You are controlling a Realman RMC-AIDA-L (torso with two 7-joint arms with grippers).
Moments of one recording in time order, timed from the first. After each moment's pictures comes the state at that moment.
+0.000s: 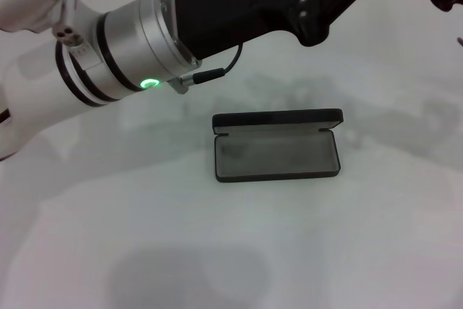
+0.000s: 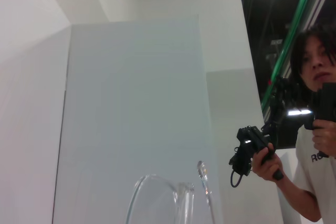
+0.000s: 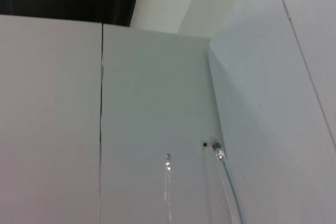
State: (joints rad) left arm -0.62 -2.09 1.62 0.66 0.69 1.54 -1.00; right arm 0.66 2.00 -0.91 -0.36 -1.12 -1.83 1.08
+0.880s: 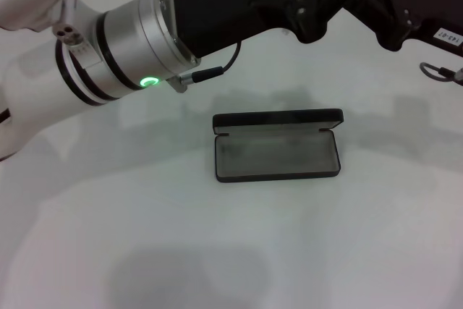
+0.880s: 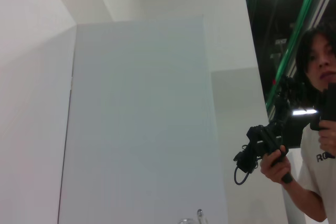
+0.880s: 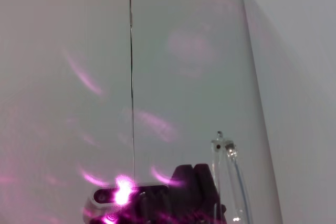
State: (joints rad) left arm -0.62 -2.09 1.61 0.64 0.69 1.54 -1.00; right arm 0.70 2.01 -0.95 -0.38 -1.25 -1.80 1.07
